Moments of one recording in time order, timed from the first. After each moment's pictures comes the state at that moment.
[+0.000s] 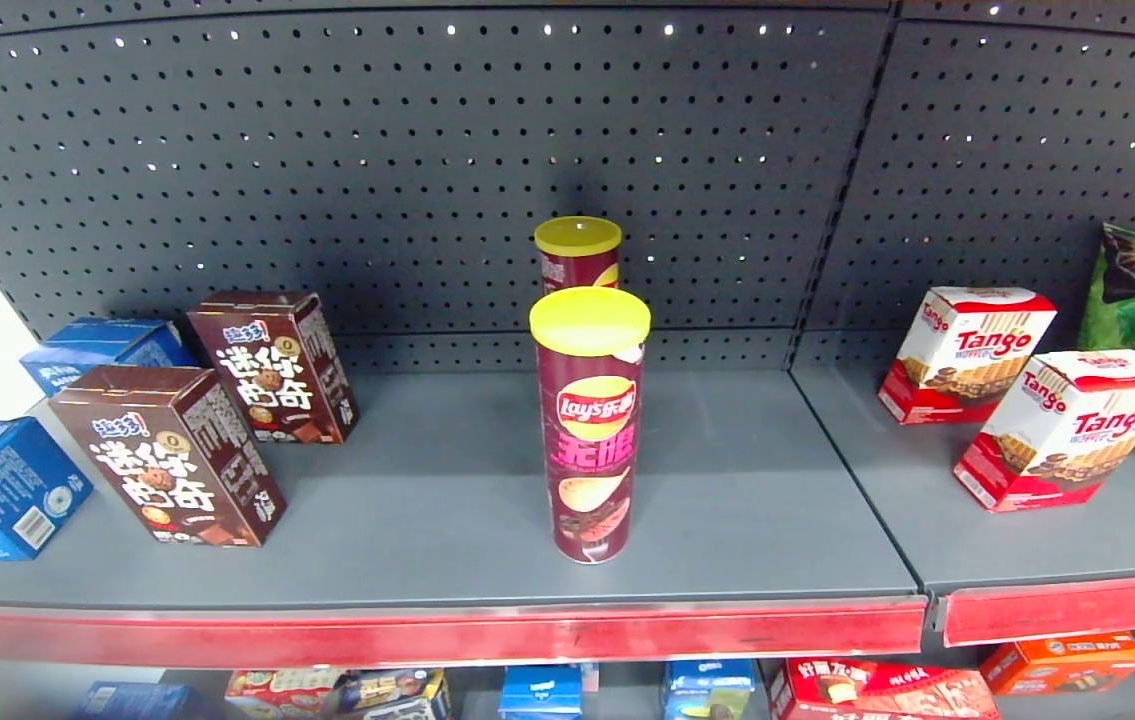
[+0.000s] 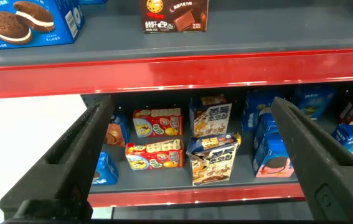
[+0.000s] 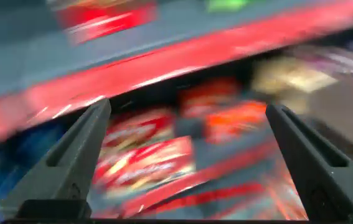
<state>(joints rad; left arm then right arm) 0.00 0.00 0.00 0.01 -0.01 0.01 -0.15 0.09 0.00 -0.04 -0.11 0.09</state>
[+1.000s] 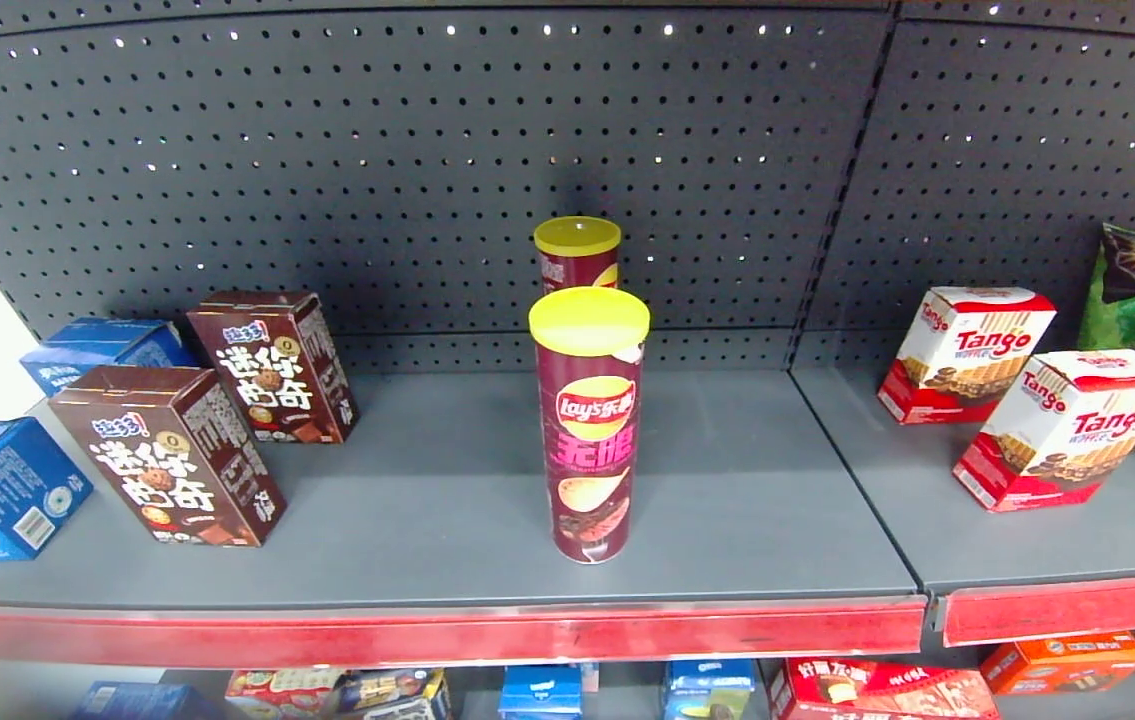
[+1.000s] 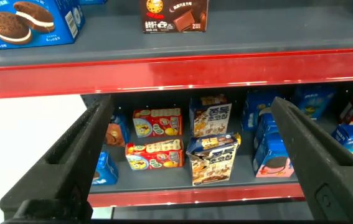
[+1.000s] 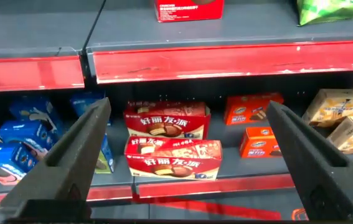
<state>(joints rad) 0.00 0.00 0.00 0.01 -0.01 0.01 0.00 0.00 0.00 0.00 -0.05 0.01</state>
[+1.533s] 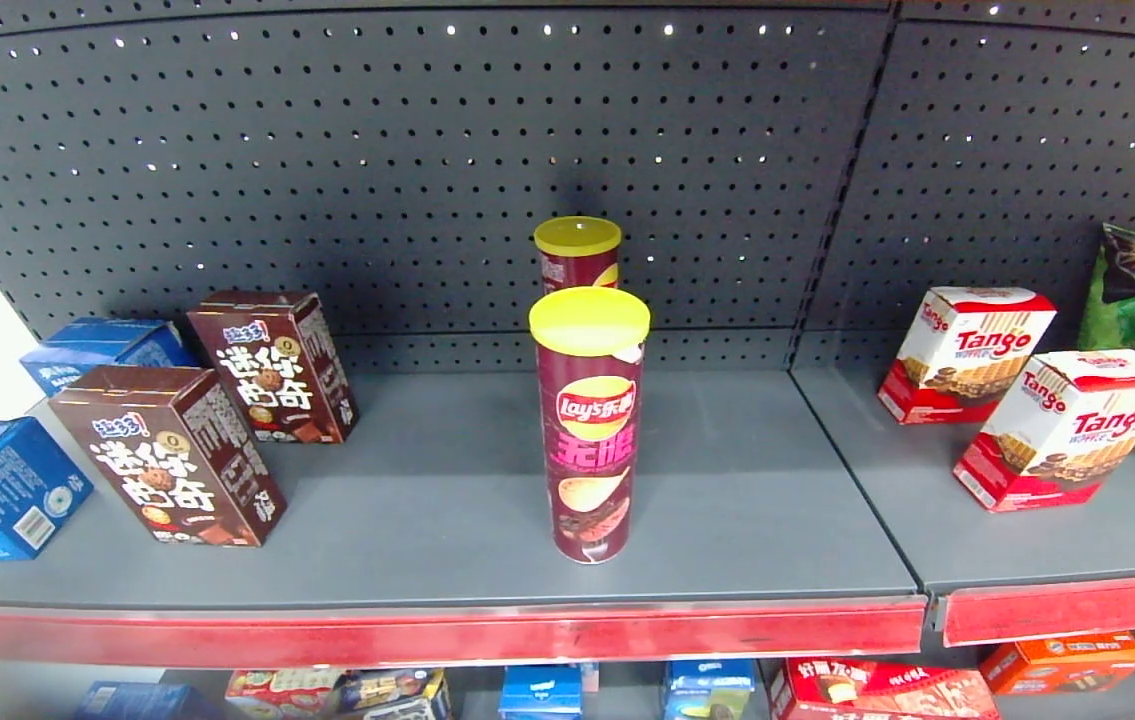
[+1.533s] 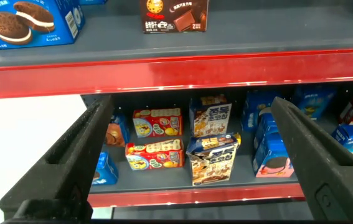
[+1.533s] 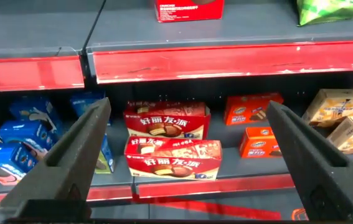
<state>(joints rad) 0.00 0.00 0.00 0.01 -0.01 0.01 0.00 0.00 0.00 0.00 -0.05 0.01</state>
